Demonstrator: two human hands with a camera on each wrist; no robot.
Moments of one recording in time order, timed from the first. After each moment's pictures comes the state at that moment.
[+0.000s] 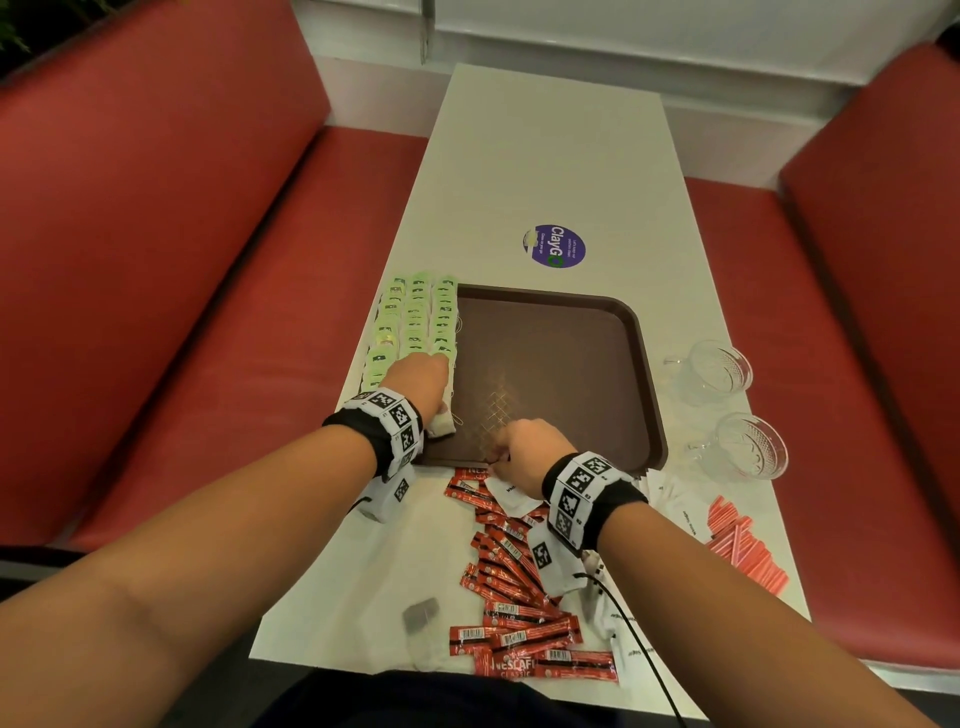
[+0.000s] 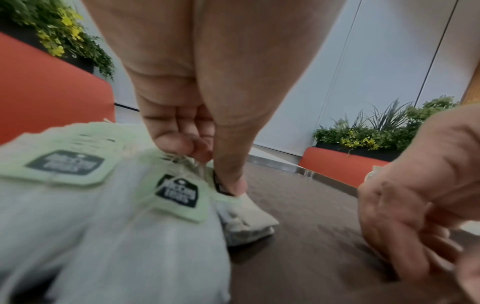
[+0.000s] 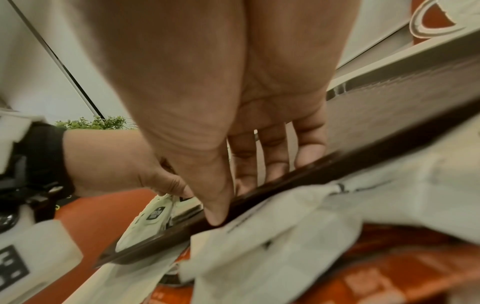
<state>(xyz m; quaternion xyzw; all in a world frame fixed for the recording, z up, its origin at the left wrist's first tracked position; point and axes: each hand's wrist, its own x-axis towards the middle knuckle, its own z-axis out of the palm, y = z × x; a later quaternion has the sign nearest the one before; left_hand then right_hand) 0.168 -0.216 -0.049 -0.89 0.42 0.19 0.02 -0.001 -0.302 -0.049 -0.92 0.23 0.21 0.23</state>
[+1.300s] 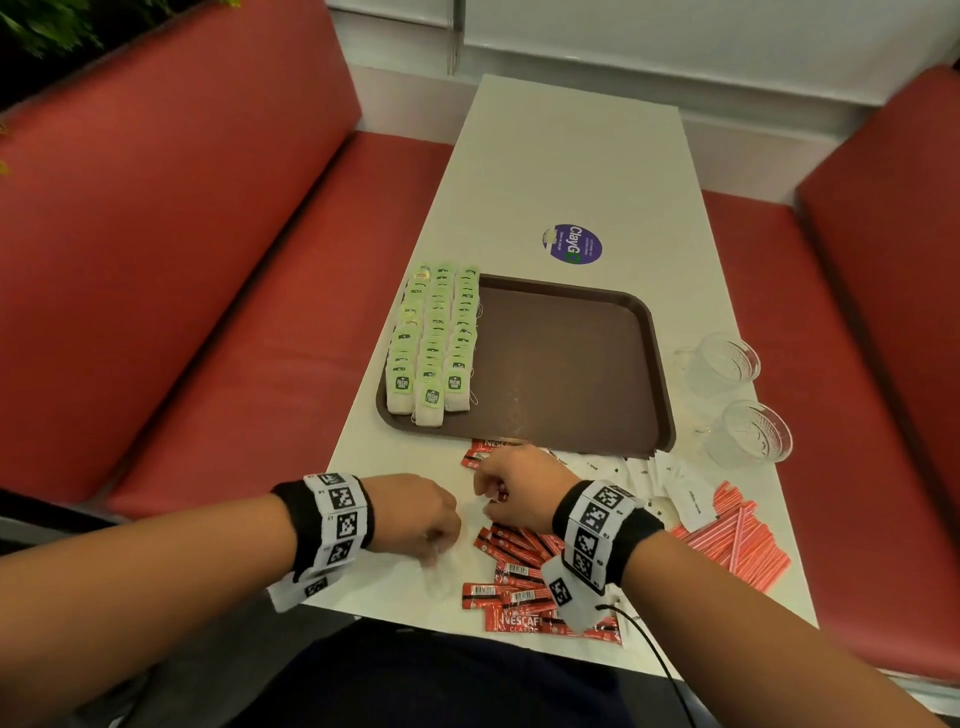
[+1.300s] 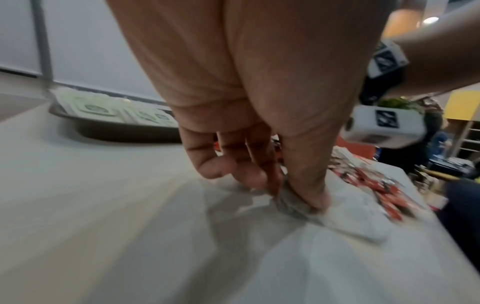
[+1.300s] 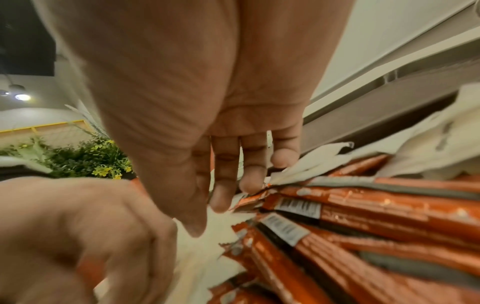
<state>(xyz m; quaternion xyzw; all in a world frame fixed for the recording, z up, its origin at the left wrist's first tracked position) 0.078 -0.085 -0.057 -0.63 0.68 0.36 0.08 -0.043 -0.245 -0.039 -0.95 0.08 0.19 0.25</state>
